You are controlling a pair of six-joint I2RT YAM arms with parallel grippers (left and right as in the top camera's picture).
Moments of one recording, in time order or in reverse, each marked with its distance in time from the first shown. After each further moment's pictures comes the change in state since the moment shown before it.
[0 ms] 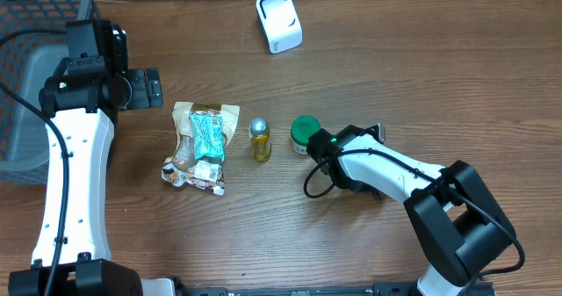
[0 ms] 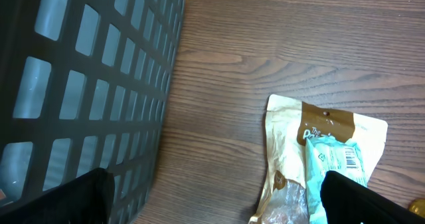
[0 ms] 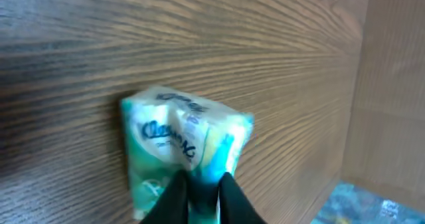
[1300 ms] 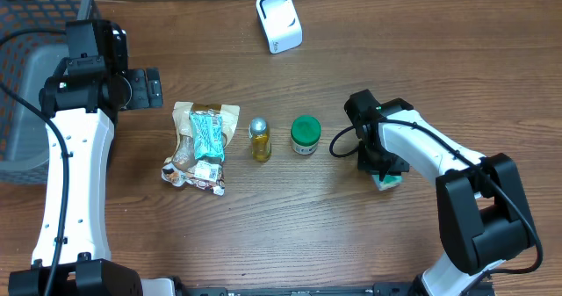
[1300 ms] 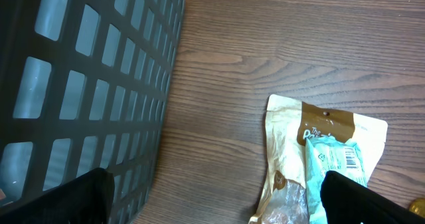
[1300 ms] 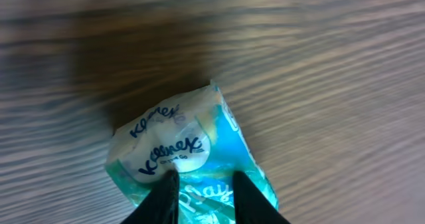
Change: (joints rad) left arm 0.000 0.000 0.000 0.000 0.000 0.000; right arm -0.276 -0.011 0.068 0.166 -0.520 -0.189
